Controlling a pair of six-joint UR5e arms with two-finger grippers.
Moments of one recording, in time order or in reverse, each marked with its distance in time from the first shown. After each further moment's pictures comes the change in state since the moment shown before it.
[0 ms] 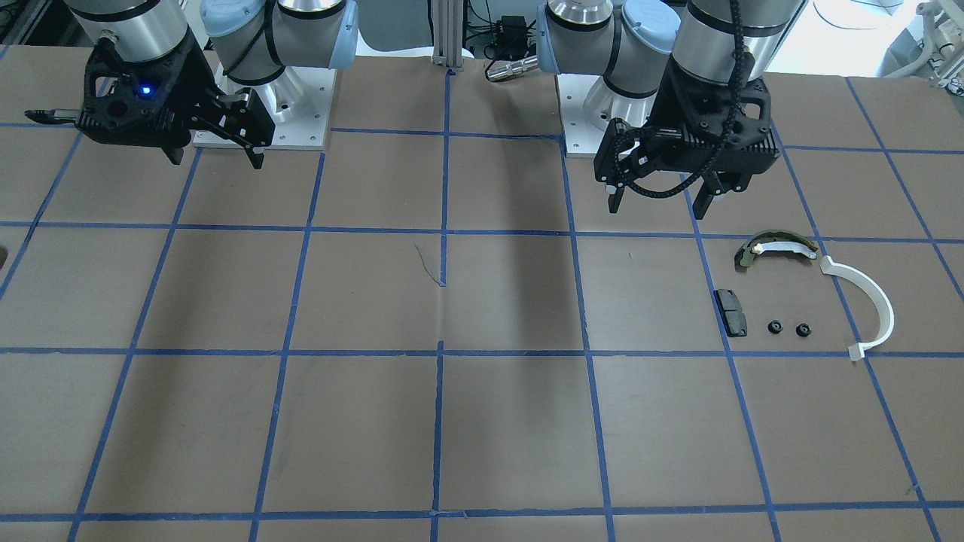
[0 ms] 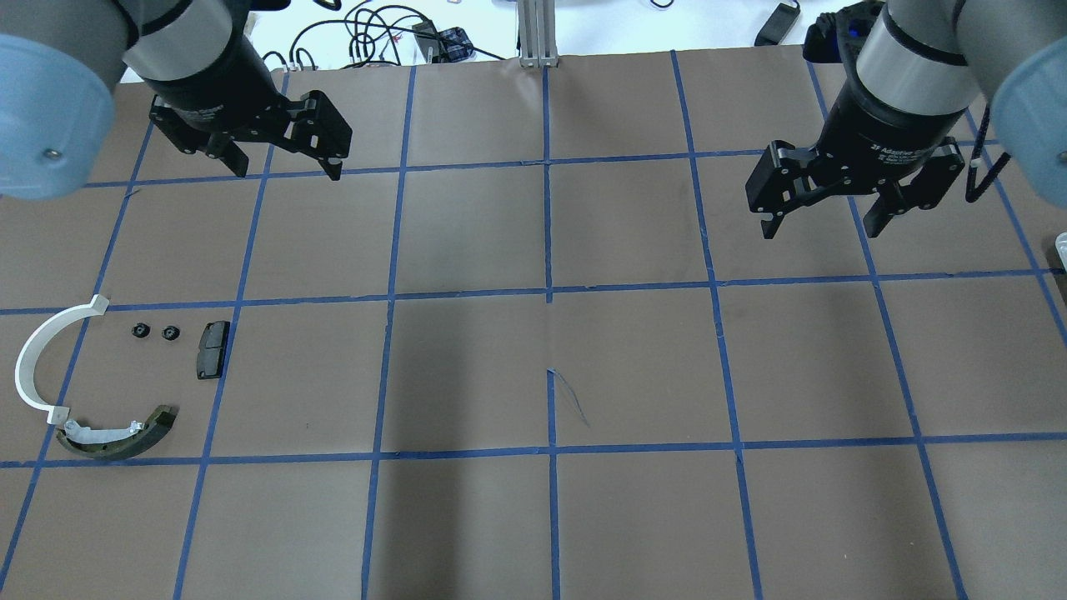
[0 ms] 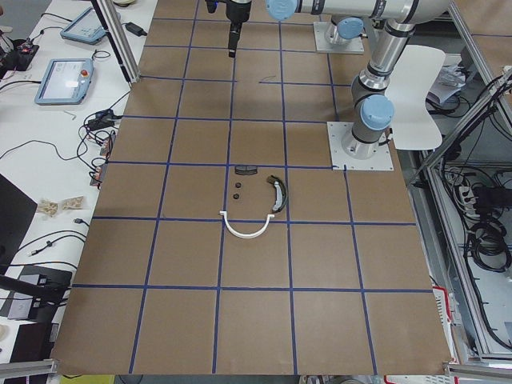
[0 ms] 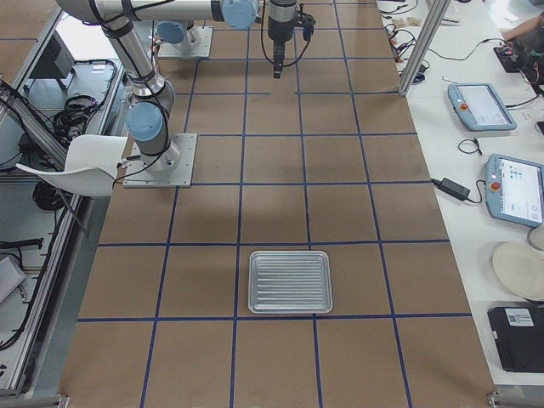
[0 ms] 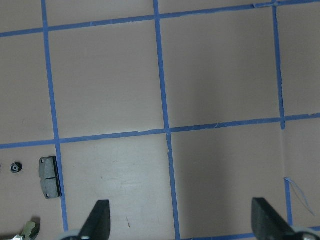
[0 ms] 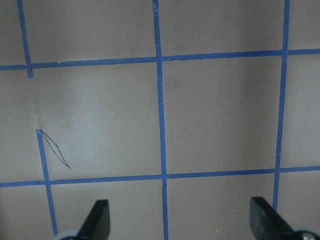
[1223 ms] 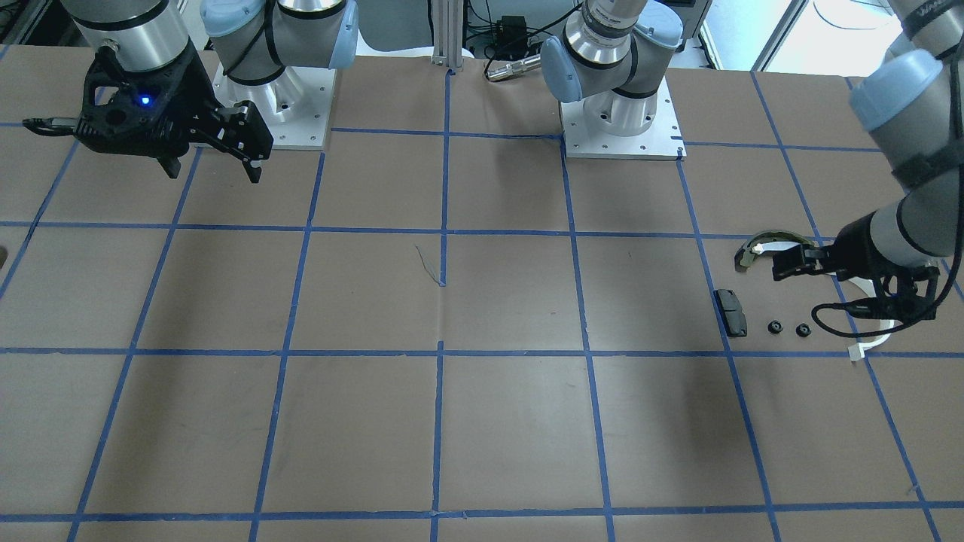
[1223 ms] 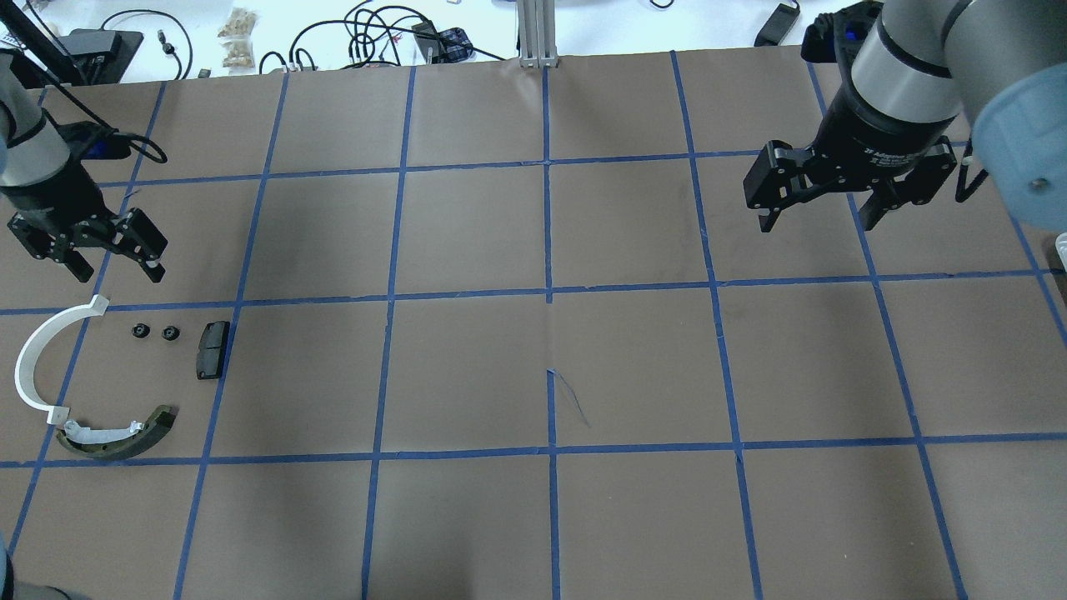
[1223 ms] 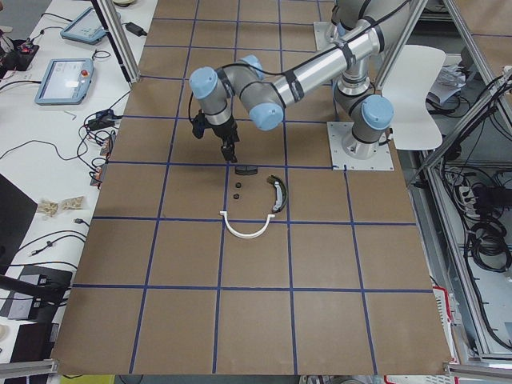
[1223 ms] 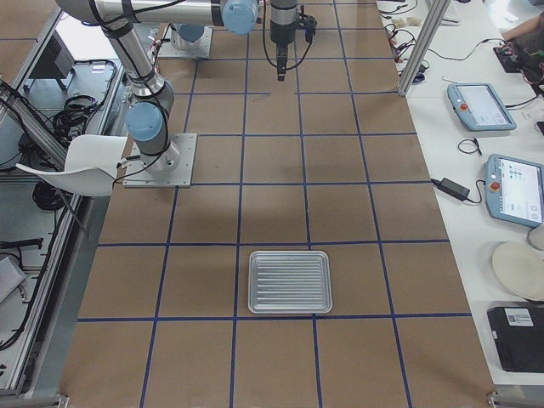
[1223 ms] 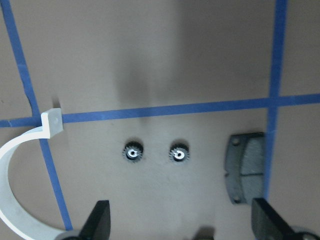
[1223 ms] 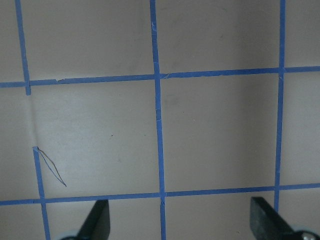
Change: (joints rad) left arm 0.437 -0.229 -0.019 -0.141 0.125 0.318; right arm -0.002 -0.001 0.028 -0.086 -0.009 -0.003
